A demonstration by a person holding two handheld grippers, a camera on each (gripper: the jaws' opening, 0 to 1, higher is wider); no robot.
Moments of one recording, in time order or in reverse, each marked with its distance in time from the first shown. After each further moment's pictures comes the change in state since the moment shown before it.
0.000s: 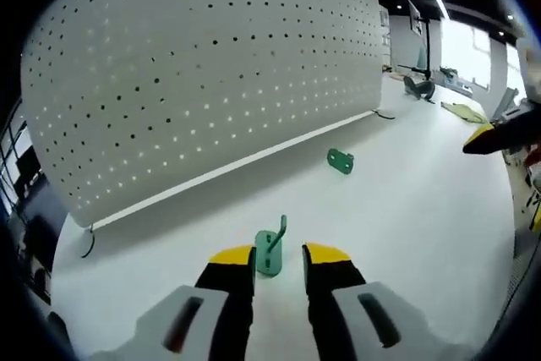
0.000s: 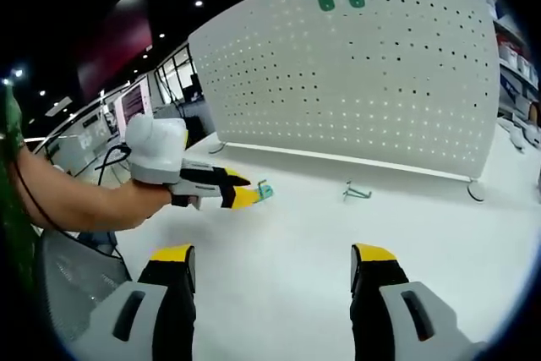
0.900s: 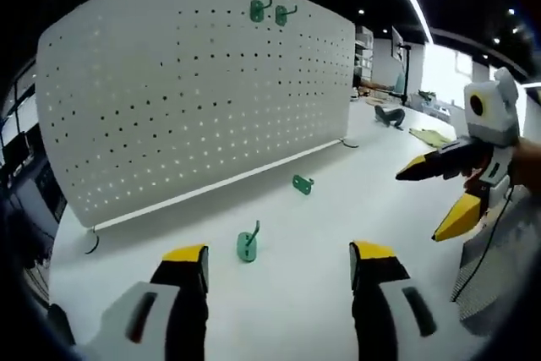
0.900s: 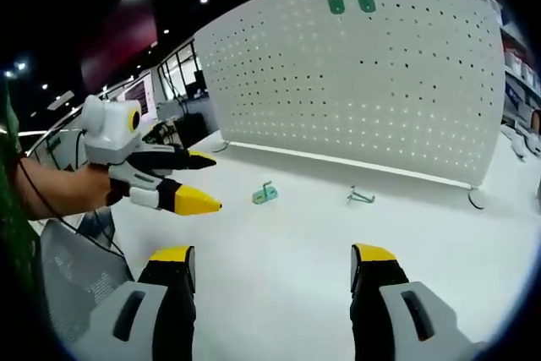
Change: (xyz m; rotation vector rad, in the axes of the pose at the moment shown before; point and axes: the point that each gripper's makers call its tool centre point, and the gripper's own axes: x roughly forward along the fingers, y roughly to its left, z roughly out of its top) left arm -0.077 -0.019 0.023 -0.058 -0.082 -0.144; right arm -0.003 0.007 0.004 -0.029 0.008 0.004
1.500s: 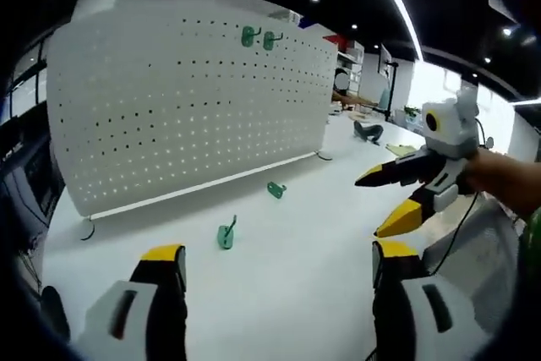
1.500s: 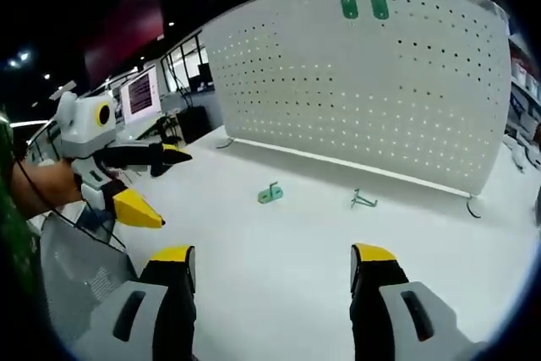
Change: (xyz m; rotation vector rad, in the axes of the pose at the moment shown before) left arm -0.057 -0.025 0.003 -0.052 -0.036 -0.105; right arm -0.003 0.012 0.006 -0.041 0.029 -0.001
